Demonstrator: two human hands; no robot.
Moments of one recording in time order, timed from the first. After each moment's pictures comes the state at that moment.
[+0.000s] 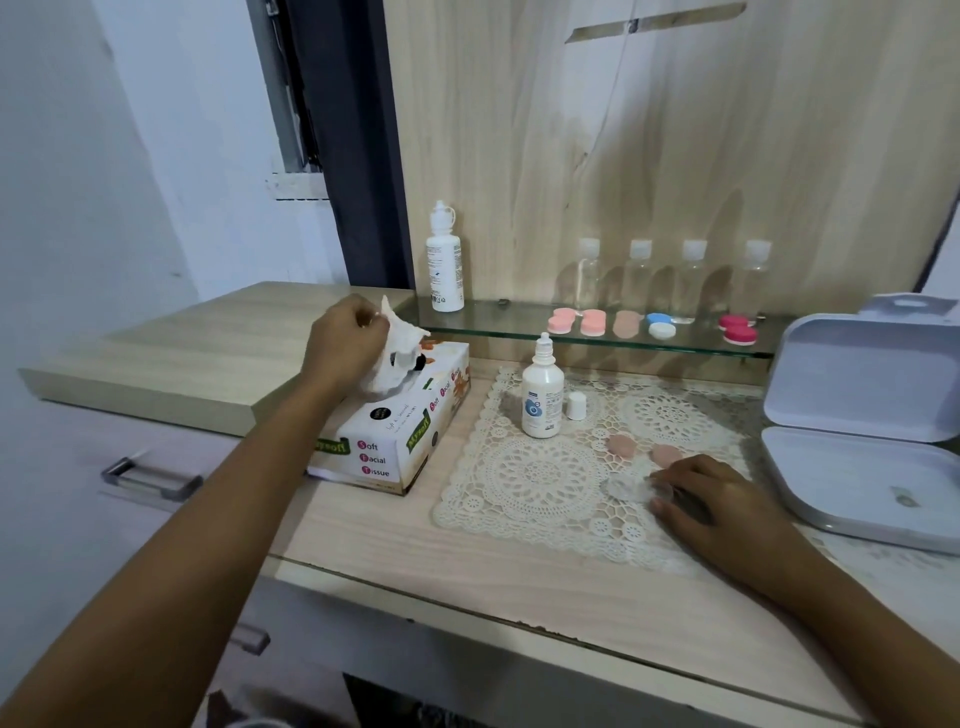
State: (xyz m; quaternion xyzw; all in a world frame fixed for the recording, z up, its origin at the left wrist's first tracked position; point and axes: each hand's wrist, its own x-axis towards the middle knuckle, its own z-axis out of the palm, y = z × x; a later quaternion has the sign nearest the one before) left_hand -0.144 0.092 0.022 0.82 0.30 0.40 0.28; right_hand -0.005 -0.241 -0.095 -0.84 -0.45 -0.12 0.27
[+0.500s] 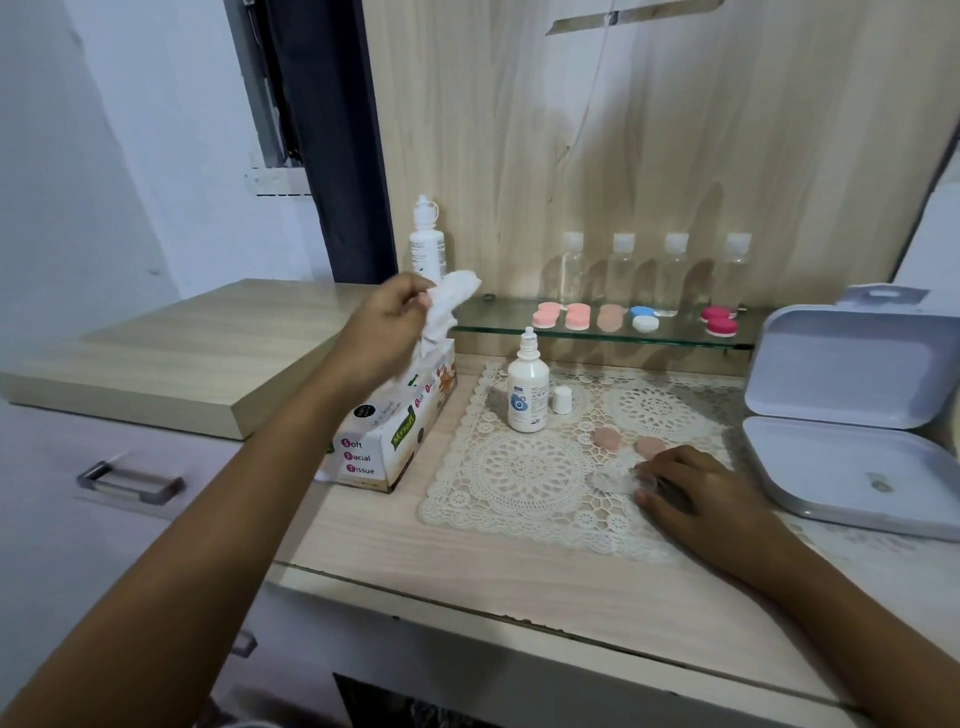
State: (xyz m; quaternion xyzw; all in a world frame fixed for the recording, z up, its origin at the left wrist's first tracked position) left_hand -0.145 0.032 0.039 0.83 0.14 0.36 0.41; right_hand -0.007 -0.240 -0.093 -0.85 -0.44 -0.11 0.26
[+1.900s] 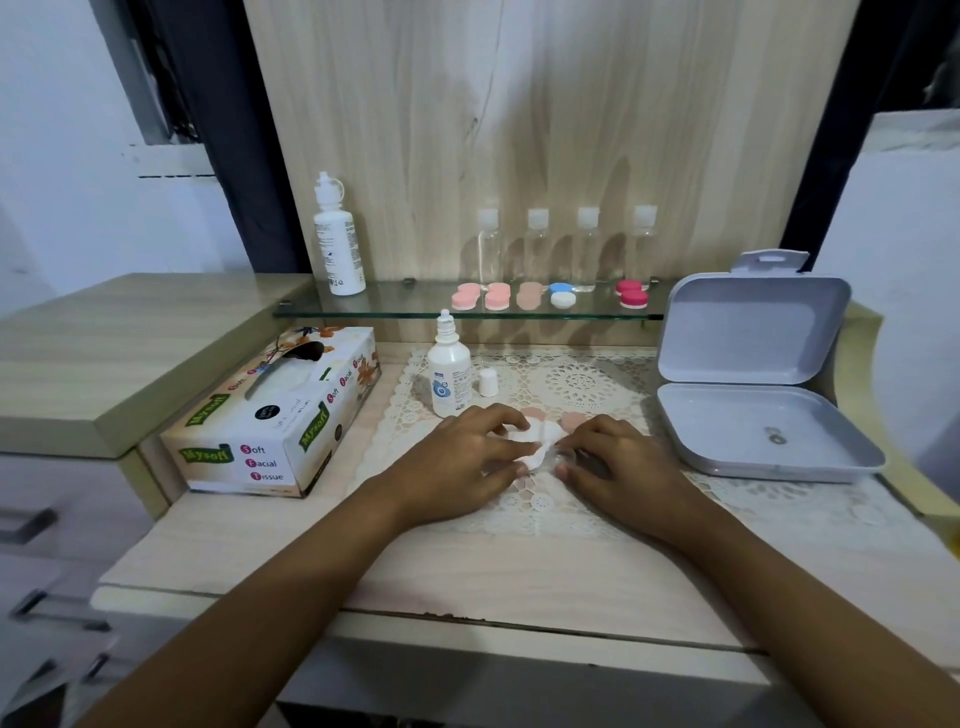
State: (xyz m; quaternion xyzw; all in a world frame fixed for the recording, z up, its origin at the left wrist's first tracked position) left_hand -0.090 -0.036 -0.079 0.96 -0.17 0.17 0.12; right_hand -0.011 -0.238 -0.086 -0.87 -0.41 -0.08 0.26
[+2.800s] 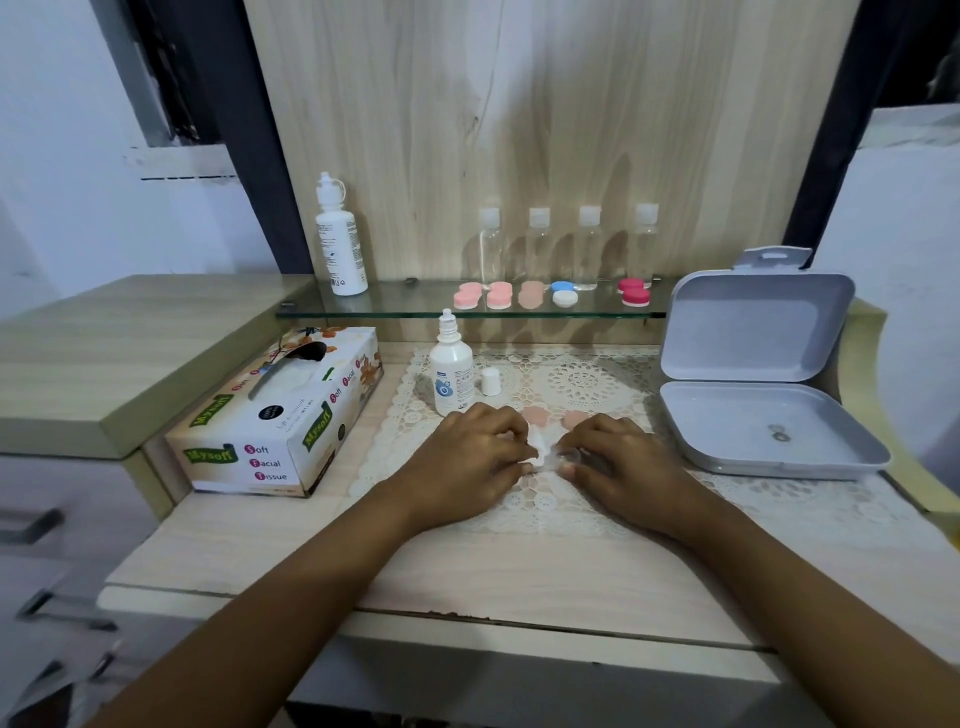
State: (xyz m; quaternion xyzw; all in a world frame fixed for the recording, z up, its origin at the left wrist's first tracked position) left_hand -0.087 -0.040 -0.085 0.95 -0.18 0.24 0.06; right_hand -0.012 -0.239 -0.082 -0.87 -0.41 -0.03 0.26
